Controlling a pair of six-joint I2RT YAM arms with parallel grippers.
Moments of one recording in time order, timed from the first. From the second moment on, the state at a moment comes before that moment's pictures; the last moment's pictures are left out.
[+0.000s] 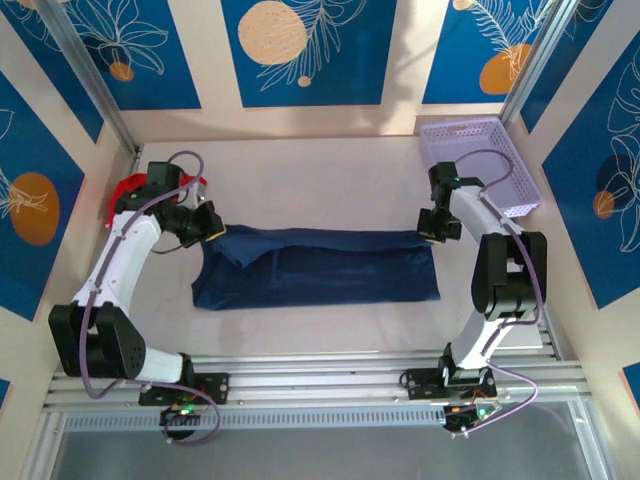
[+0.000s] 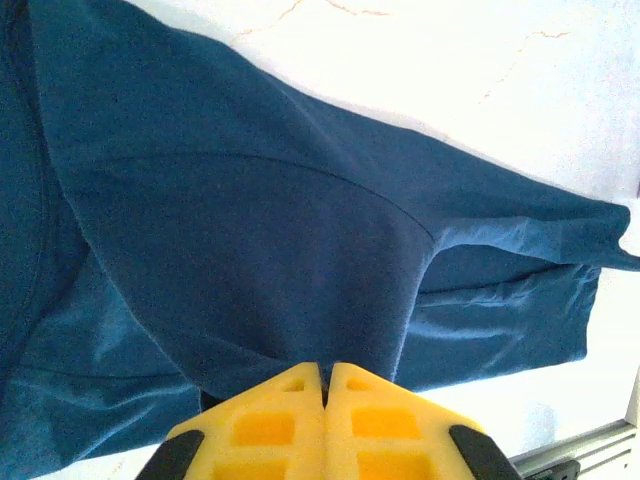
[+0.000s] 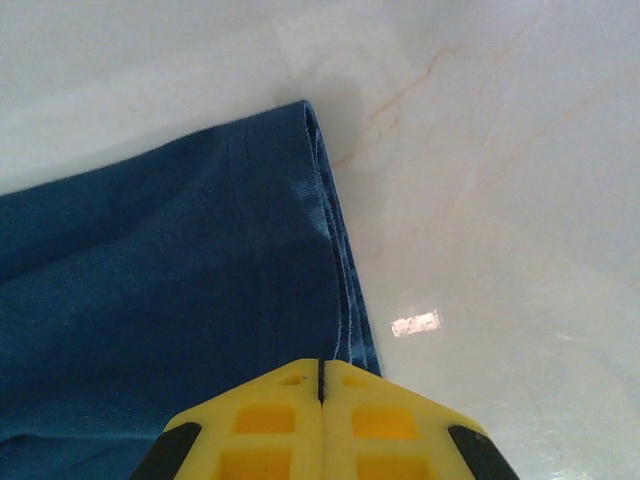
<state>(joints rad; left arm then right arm) -0.04 1.39 1.25 -1.00 0.44 -0.41 0.04 1.74 1.27 -0.95 0.08 0.29</state>
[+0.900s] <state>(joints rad) -0.03 1.36 1.12 -0.96 0.48 -0.41 0.87 1.61 1.08 -0.20 -0.17 0.27</state>
